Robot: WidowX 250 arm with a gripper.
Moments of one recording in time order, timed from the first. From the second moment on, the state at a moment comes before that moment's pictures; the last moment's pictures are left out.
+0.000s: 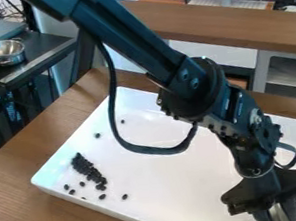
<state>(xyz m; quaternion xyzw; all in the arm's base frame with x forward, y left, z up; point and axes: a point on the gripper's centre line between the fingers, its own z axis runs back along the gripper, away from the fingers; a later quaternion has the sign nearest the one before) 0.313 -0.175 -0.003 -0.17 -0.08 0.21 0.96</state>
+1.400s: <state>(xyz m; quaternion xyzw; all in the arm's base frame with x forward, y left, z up) 0.294 -0.042 0.004 -0.09 -0.06 0.16 0.98</state>
